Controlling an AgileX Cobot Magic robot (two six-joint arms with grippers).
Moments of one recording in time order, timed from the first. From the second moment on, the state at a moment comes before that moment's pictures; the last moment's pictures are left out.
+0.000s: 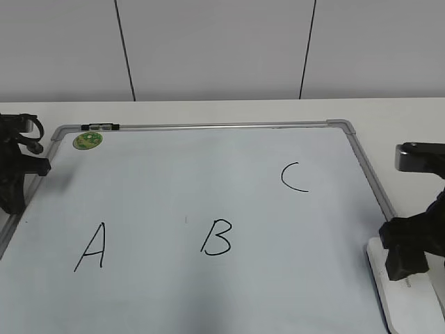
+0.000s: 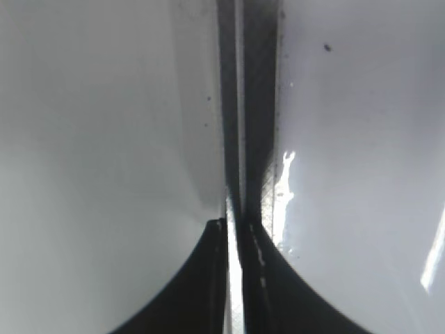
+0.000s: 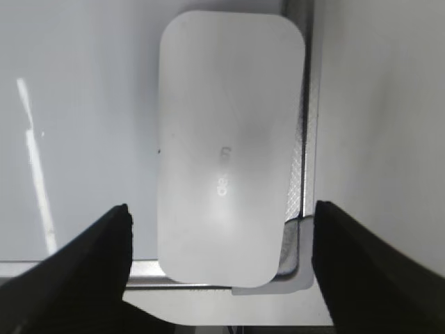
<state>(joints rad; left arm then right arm) 0.02 2.14 -1.46 -0.02 1.04 0.00 0.28 1.41 -0.75 0.02 0.85 0.27</state>
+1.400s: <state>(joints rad) 0.02 2.14 -1.46 -0.02 1.04 0.00 0.28 1.67 -0.76 0.00 0.72 0.31</state>
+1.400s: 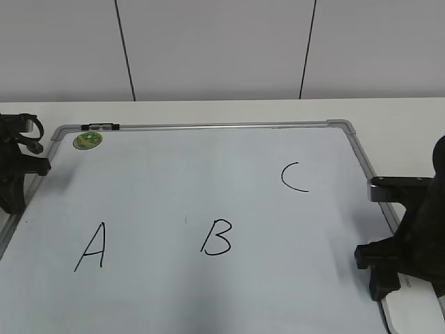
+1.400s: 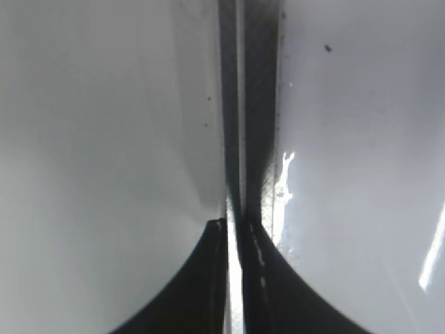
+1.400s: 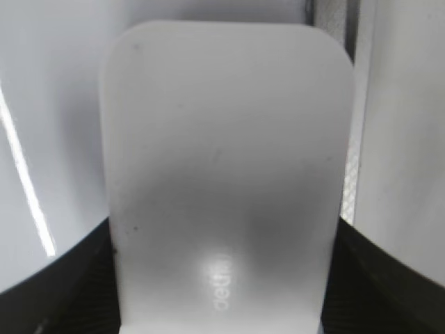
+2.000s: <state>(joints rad) 0.02 2.14 -1.46 -0.03 1.04 0.01 0.28 1.74 -1.09 0.02 0.97 0.19</state>
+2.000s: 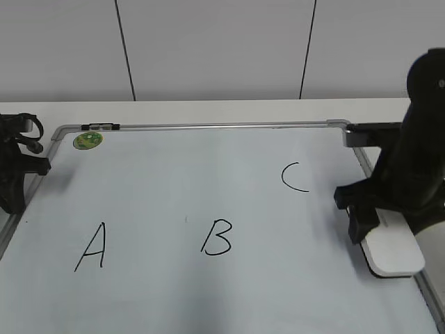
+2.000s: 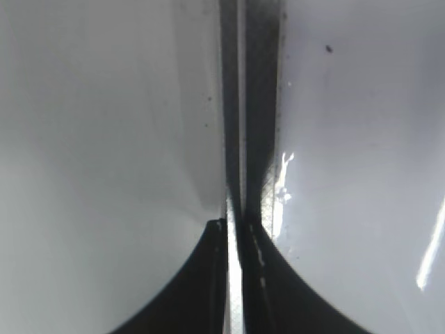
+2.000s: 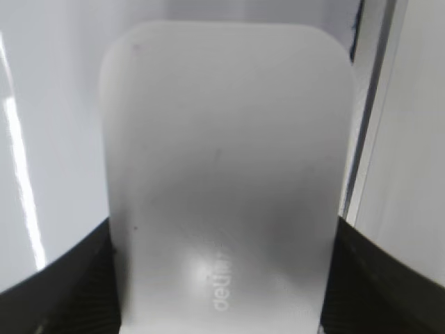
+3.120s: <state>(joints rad) 0.02 2.14 -1.46 -0.04 1.04 0.01 0.57 2.24 -1.73 0.03 1.21 0.11</state>
